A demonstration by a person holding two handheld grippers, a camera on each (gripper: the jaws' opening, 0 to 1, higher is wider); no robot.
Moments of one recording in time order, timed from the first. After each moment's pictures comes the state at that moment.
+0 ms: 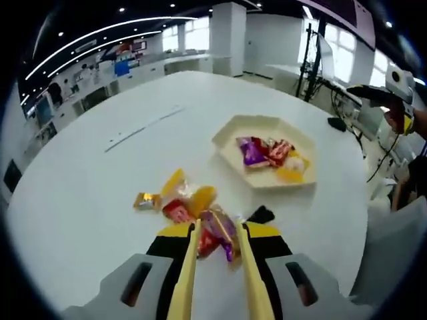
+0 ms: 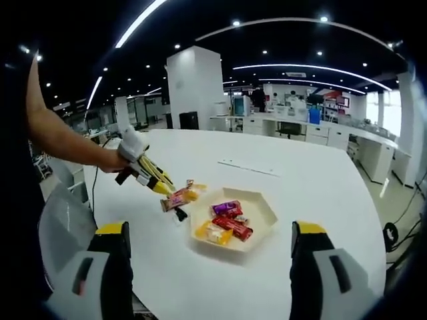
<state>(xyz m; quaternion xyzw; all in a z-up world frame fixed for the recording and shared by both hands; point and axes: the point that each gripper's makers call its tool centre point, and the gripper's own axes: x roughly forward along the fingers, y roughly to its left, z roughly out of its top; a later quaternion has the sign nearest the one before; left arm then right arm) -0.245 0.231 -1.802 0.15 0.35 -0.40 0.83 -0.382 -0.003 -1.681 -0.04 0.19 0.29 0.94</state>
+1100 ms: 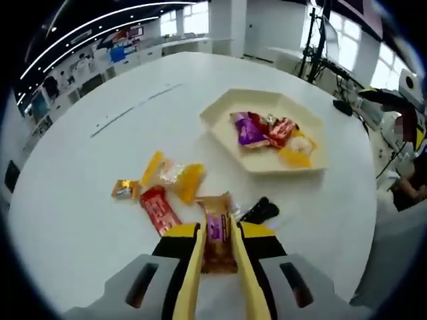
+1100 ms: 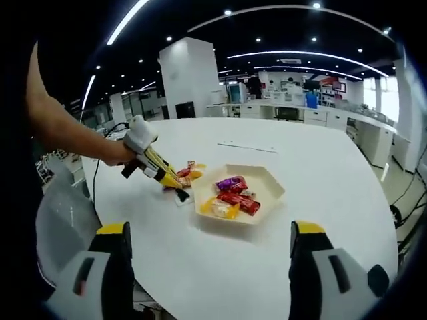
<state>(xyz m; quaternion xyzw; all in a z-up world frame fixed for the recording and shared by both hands) -0.256 0.217 -1.831 0.19 0.39 -0.39 0.81 -0.403 -0.001 -1.724 -0.02 0.23 0.29 0.93</state>
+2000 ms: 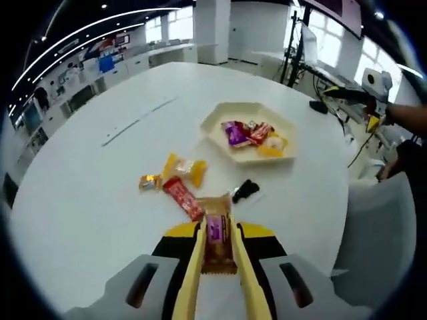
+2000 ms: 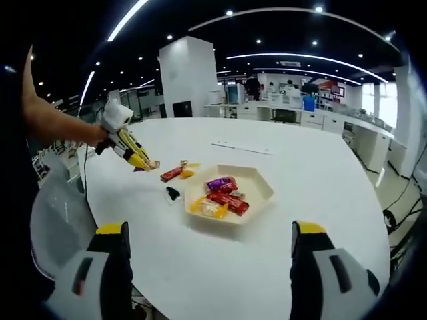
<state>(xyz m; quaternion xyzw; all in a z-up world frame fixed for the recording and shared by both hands) -0.283 0.277 -1.767 0.18 0.38 -0.44 0.80 -0.395 -0.025 -1.723 -0.04 0.22 0.27 0.94</state>
